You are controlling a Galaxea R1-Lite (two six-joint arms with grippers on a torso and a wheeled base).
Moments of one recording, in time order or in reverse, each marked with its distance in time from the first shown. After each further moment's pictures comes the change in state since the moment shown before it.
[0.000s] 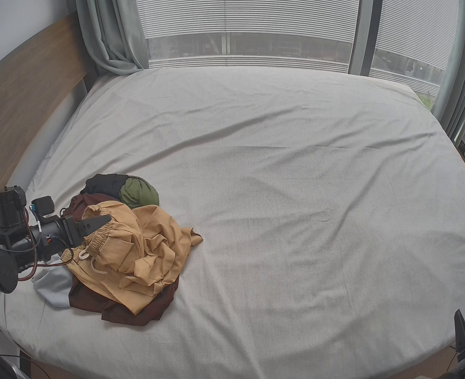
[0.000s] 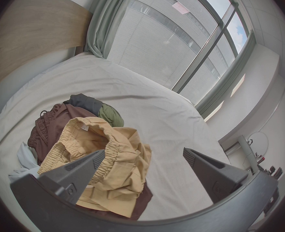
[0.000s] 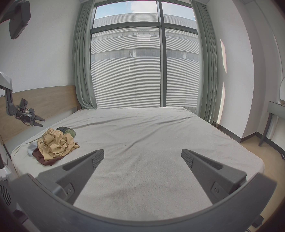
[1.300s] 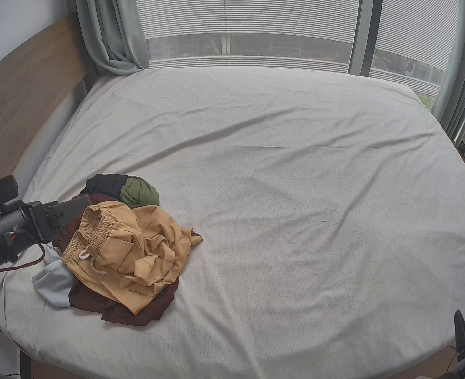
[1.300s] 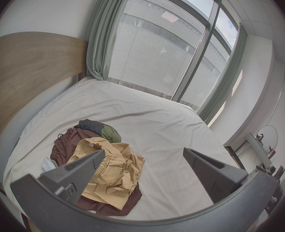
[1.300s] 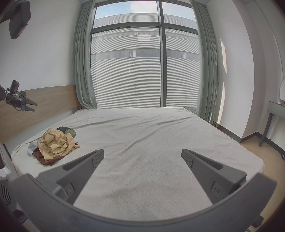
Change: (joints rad) left arm -0.146 -0.488 -0.037 0.394 0.250 0.024; right arm 0.000 0.000 0.000 0.000 0.002 -0.001
